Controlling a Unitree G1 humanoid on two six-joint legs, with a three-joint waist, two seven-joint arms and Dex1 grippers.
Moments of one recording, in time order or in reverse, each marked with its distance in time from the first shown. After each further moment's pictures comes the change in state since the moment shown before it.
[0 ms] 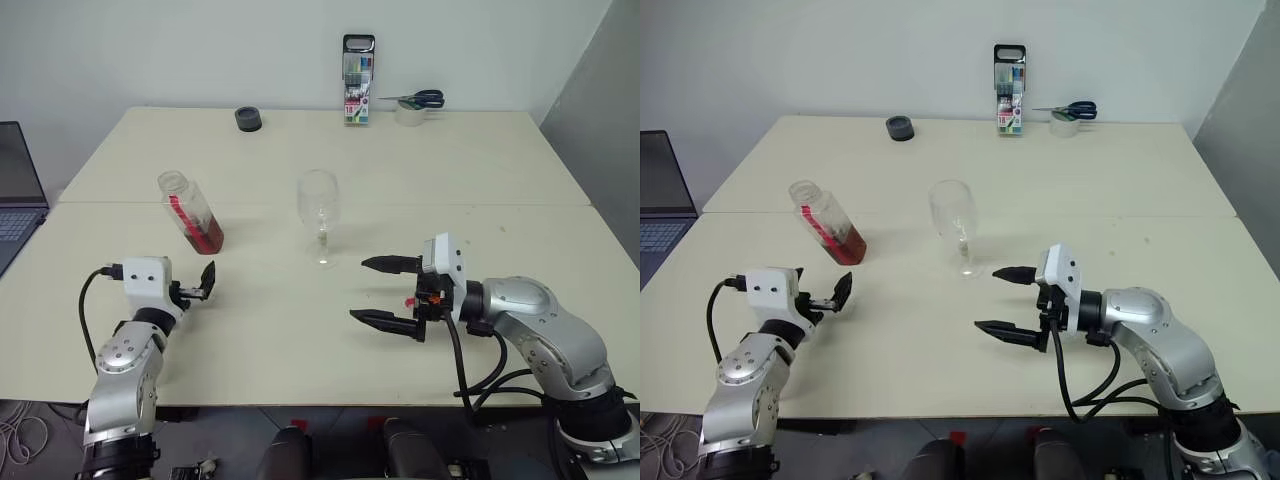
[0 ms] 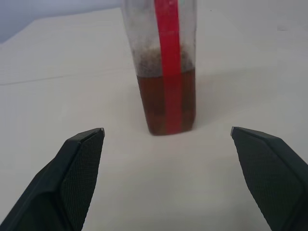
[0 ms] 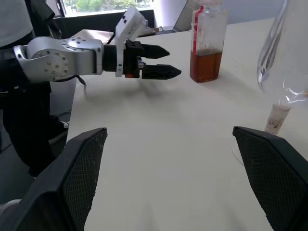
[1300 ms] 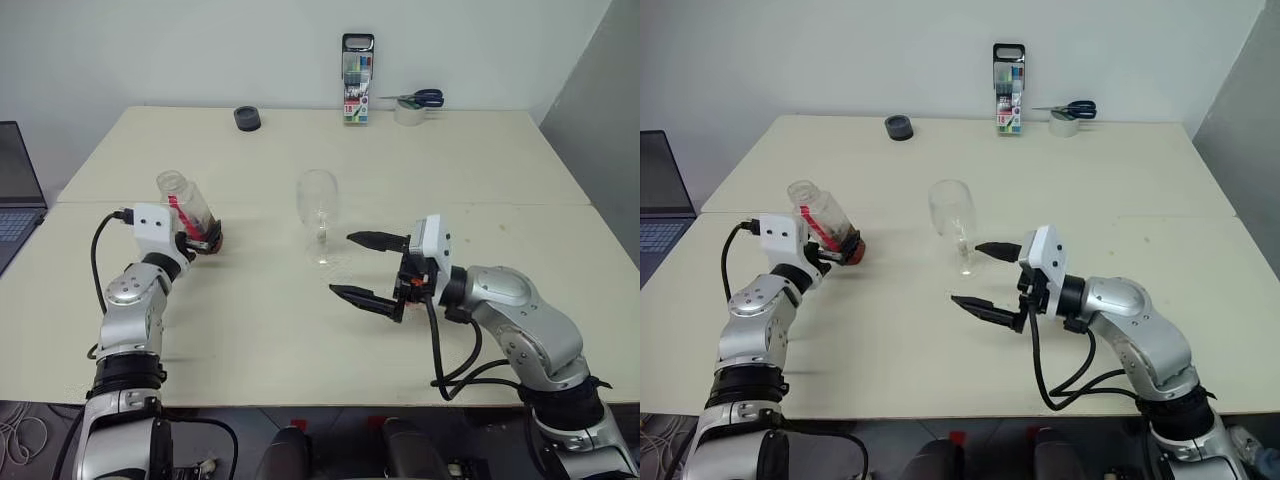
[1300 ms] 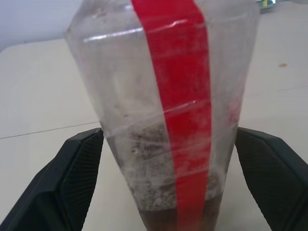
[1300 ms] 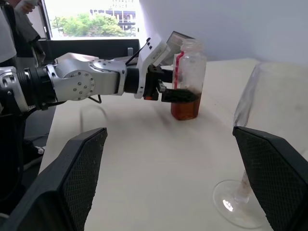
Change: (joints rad) left arm -0.360 0.072 -0.053 0.403 0.029 -0.092 -0.105; right arm -0.090 0.104 0.032 0.025 -0.038 -0.086 -0.123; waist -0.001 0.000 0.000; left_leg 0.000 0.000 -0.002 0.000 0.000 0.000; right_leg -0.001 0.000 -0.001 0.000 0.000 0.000
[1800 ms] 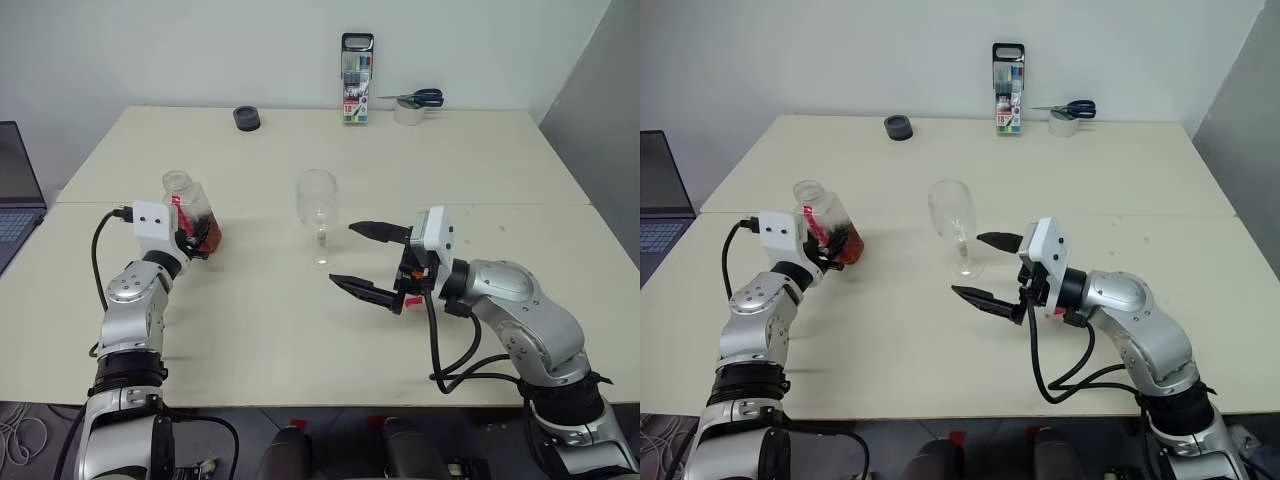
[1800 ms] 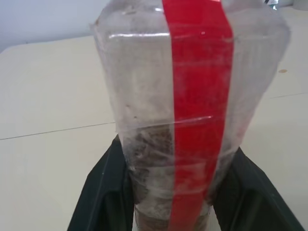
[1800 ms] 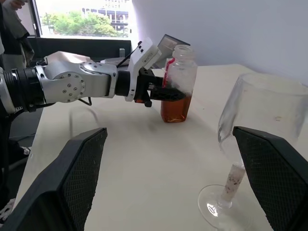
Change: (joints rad) left arm -0.004 -0.007 0.005 -0.002 -0.017 0.008 0.008; right arm -0.003 -0.006 -0.001 0.003 -0.024 -0.003 -0.016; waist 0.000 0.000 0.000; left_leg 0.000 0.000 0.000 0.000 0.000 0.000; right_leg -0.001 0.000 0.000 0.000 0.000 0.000
